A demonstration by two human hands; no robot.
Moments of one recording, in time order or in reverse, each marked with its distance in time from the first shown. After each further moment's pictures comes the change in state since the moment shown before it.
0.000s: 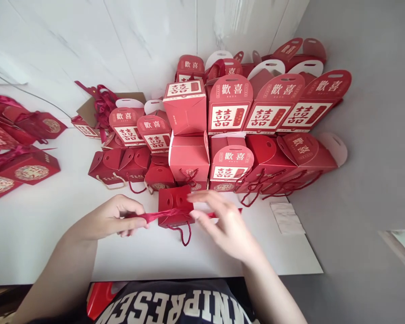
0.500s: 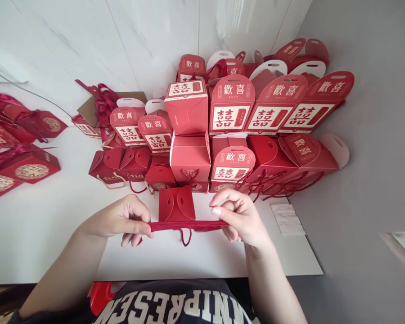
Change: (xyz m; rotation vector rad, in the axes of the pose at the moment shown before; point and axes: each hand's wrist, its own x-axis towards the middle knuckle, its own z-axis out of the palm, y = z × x) left_hand 0.015 -0.002 0.002 -0.245 -0.264 0.051; right_hand -0.006 0.027 -0.009 0.850 0.020 0.285
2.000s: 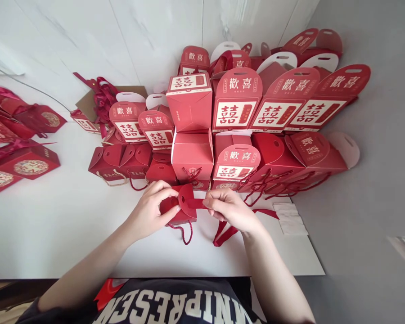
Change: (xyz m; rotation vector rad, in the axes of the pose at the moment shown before) left_hand 0.050 -0.023 0.036 0.810 0.789 0.394; right_hand 0.030 0.000 -0.006 -0.309 -0.133 0.204
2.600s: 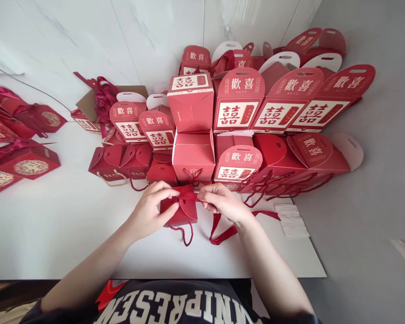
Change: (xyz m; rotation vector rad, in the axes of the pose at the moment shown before) left_hand 0.000 -0.005 0.002 -0.047 0.043 -0.014; right_hand 0.028 0.007 0.000 0.032 -0.052 0.048
